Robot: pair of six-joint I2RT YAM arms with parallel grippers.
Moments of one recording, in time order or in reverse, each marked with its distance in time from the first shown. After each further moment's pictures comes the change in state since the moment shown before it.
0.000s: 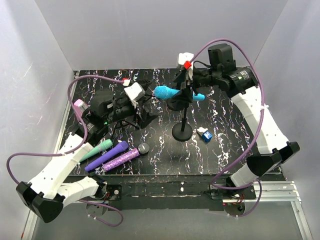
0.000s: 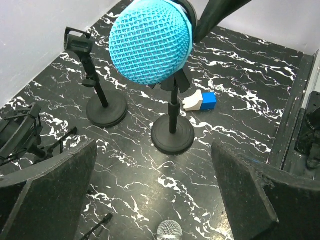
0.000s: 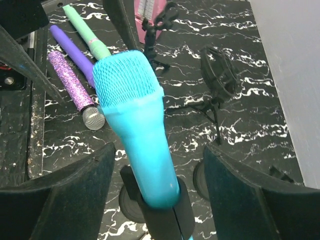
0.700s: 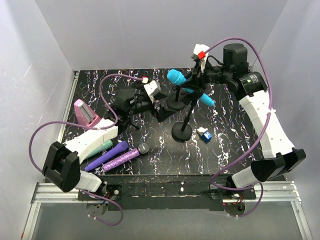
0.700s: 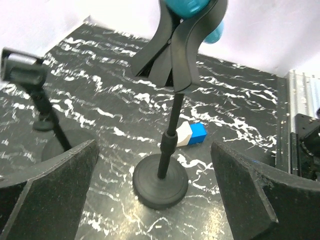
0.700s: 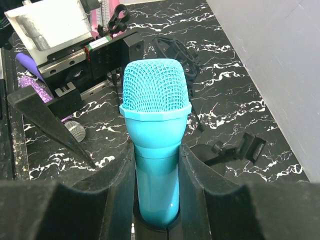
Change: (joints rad) left arm -0.006 0.320 -0.175 0.637 0.153 -0.149; right arm -0.087 -0.055 -0.116 0.196 0.036 0.173
